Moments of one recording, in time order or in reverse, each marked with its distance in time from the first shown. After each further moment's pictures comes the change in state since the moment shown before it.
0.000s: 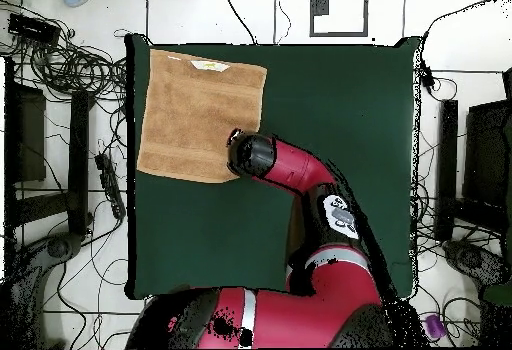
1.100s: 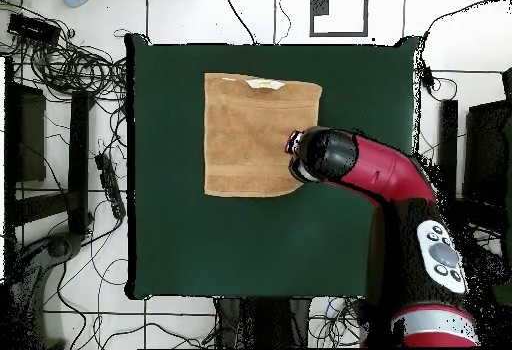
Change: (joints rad) arm -0.199 -0.221 0.000 -0.001 -0.225 0.290 0.000
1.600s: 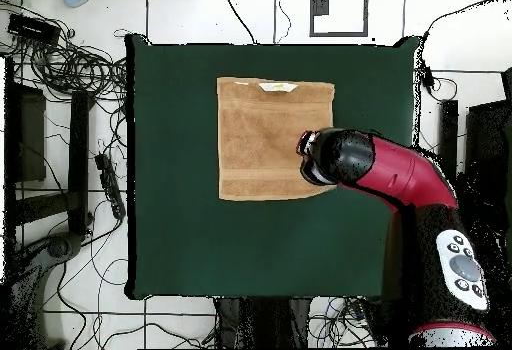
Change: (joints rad) arm -0.025 -0.038 0.011 0.002 -0.039 0.011 0.000
